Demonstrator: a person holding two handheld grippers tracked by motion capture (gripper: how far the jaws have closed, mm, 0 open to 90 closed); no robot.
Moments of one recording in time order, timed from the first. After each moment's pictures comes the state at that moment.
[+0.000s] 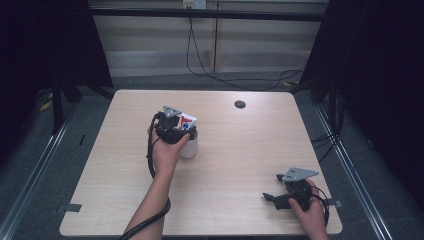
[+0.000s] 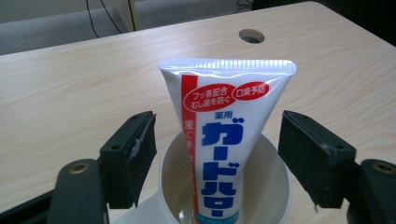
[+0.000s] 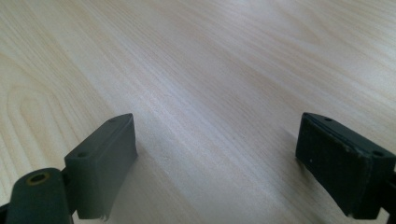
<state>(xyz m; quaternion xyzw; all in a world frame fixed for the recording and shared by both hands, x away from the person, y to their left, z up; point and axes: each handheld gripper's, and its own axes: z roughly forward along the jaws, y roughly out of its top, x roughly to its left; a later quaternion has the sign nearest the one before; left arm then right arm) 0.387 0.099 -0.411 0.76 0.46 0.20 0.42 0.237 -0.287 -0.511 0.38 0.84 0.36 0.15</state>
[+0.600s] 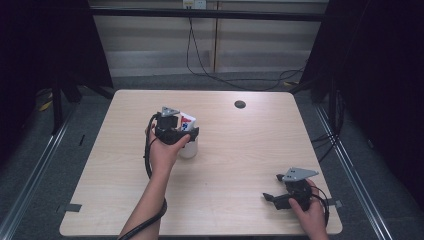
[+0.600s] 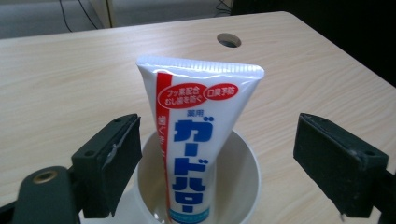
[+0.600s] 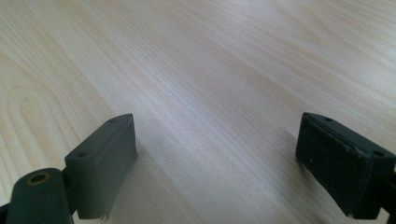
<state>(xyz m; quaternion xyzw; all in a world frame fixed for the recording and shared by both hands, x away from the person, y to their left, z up) 0.384 0.102 -0.408 0.76 0.46 0.15 0.45 0.237 -0.288 -0.511 0.38 0.84 0.37 0.15</state>
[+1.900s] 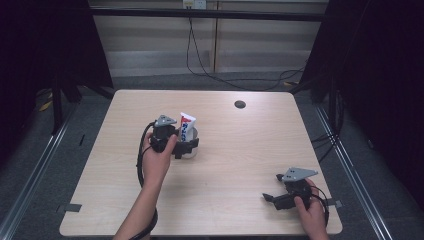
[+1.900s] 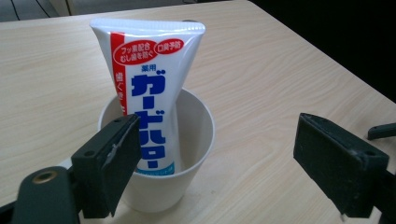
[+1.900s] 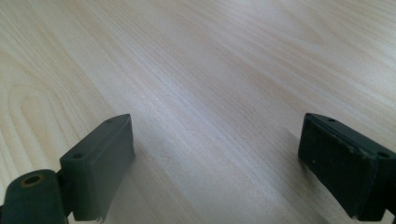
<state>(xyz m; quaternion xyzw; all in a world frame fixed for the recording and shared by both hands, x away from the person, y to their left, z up) 0.356 0.113 -0.411 0.78 0.41 0.10 0.46 0.238 -0.287 -0.511 0.37 0.84 0.36 0.14</state>
